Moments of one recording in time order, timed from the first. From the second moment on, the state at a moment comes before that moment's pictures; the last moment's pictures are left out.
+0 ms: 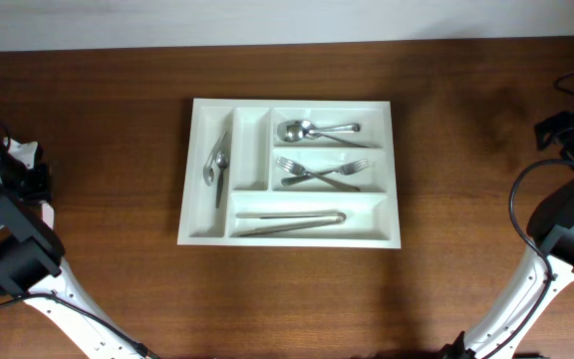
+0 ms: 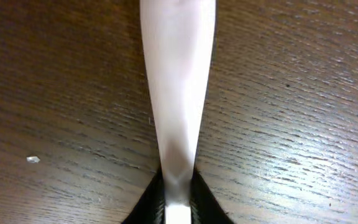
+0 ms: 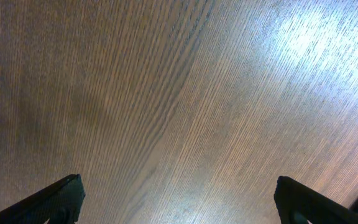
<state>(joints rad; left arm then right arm) 0.63 2.43 2.04 -1.16 -0.02 0.40 -0.54 2.40 2.39 -1.62 0.13 0.70</state>
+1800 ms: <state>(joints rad) -0.29 2.45 2.63 -1.57 0.20 -0.36 -0.54 2.40 2.39 -1.62 0.13 0.70</state>
